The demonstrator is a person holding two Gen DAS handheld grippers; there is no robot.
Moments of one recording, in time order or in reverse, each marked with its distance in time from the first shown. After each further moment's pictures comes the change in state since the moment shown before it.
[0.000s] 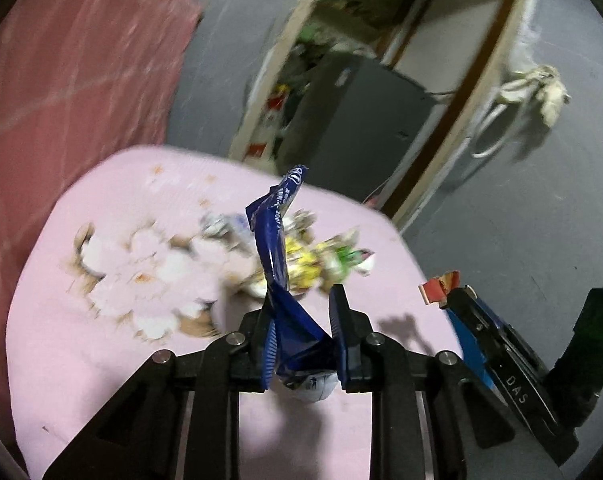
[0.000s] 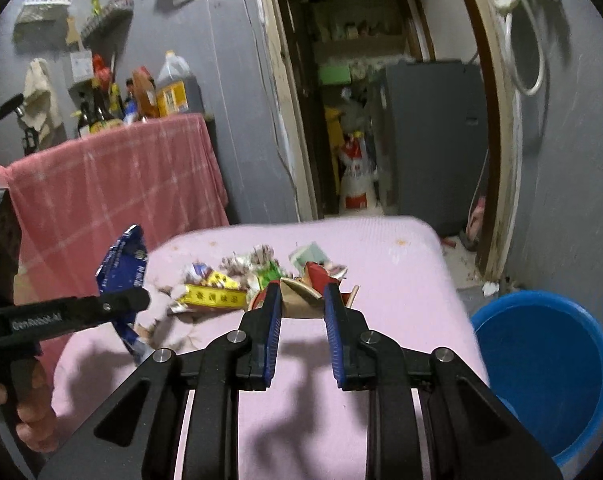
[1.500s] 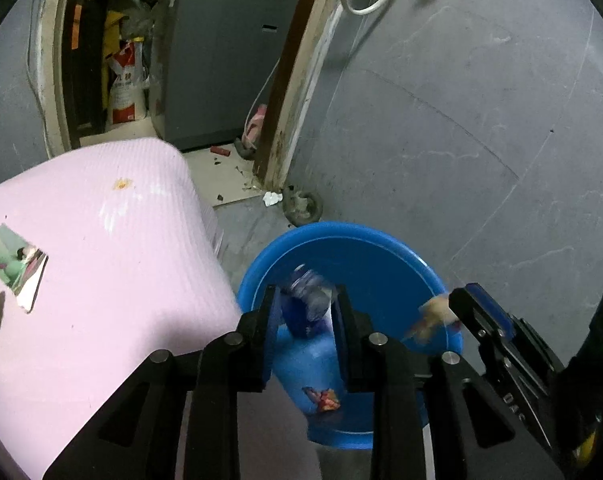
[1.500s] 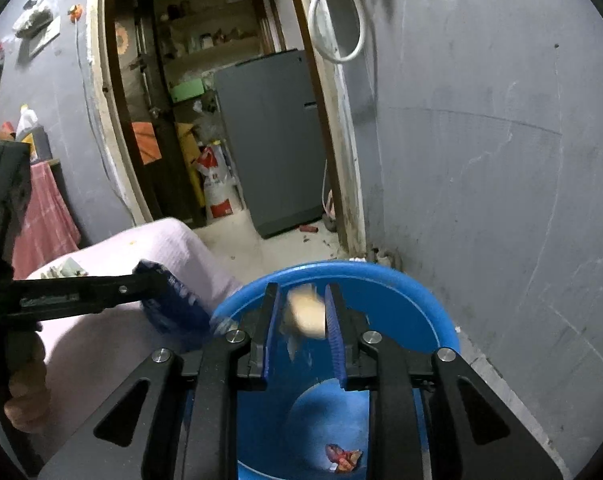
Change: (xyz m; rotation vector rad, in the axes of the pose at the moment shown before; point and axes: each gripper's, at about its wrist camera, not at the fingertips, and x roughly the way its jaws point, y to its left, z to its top) left arm 0.234 -0.208 -0.045 0.341 0.348 -0.184; right arm -0.041 -0.208 -0.042 0.233 0.048 -0.388
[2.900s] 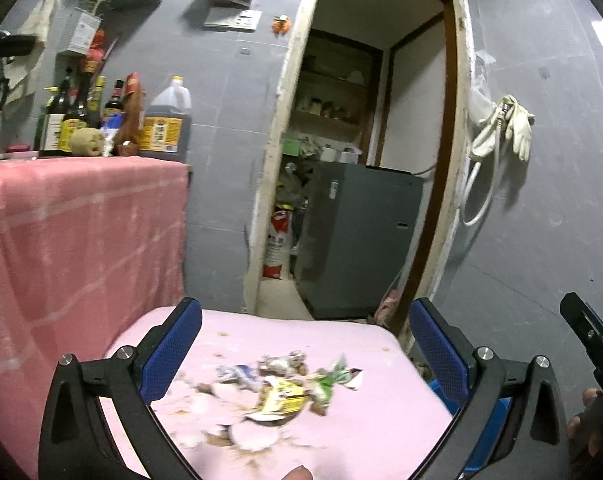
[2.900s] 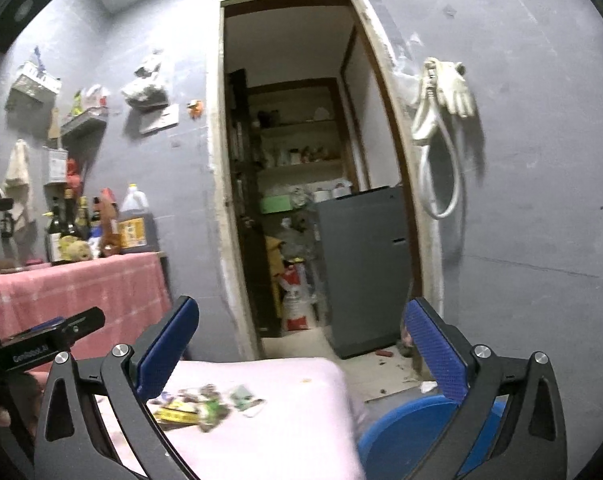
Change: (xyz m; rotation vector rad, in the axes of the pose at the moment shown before) left arm -0.311 0.098 -0.078 -0.132 -0.696 0.419; right arm -0.140 0.171 0.049 -0.121 -0.460 0.253
